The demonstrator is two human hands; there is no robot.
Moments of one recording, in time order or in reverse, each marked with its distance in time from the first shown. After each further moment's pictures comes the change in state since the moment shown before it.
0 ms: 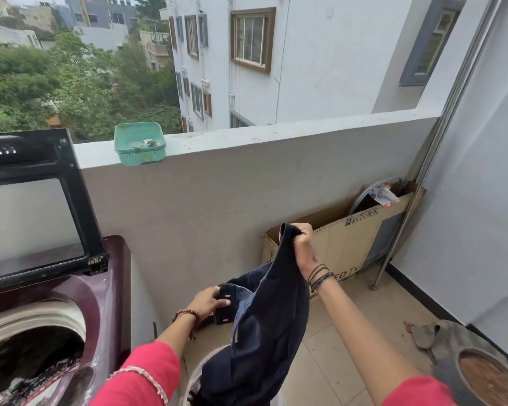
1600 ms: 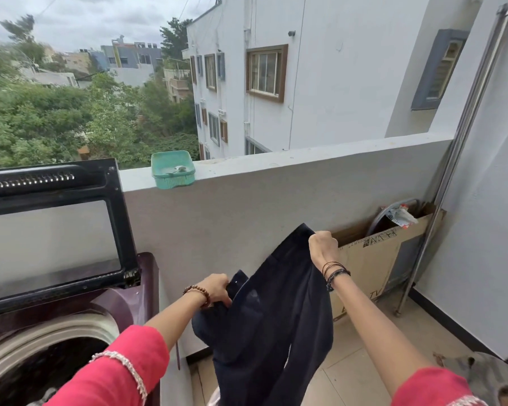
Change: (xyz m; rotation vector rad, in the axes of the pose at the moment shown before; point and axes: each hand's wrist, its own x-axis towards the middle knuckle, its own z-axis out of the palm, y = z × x) left_hand -0.054 0.080 -0.084 0.588 -0.012 -0.056; right_hand 0.008 -0.045 0.002 -0.477 0.187 0.340
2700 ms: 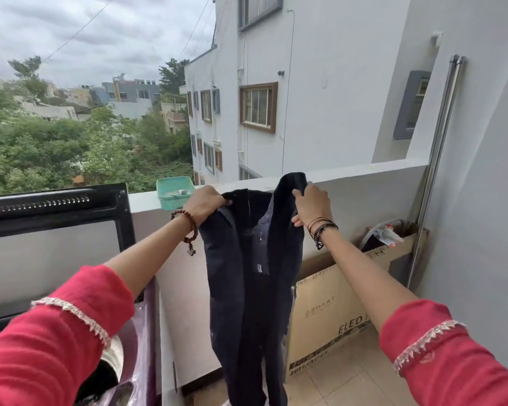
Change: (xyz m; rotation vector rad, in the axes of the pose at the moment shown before) left_hand -0.095 0.055 -0.182 -0.444 0.619 0.090; right_hand -0.021 -0.099 -0.055 -0.125 0.135 -0.342
